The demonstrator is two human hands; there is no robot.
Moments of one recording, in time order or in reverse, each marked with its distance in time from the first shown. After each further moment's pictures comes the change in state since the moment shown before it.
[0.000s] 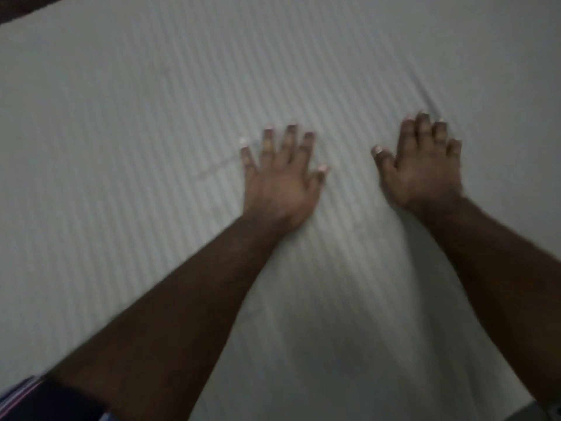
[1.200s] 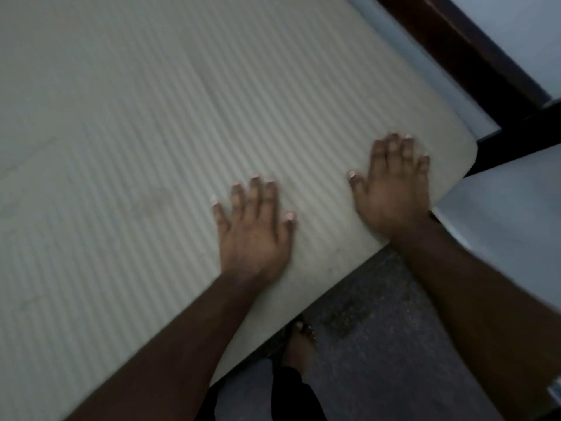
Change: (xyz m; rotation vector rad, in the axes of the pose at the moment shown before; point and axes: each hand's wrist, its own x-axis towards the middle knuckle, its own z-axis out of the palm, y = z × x) left_hand -0.086 0.335 0.085 -0.021 -0.067 -0.044; right_hand -0.095 0.341 -0.026 -0.040 0.031 0.042
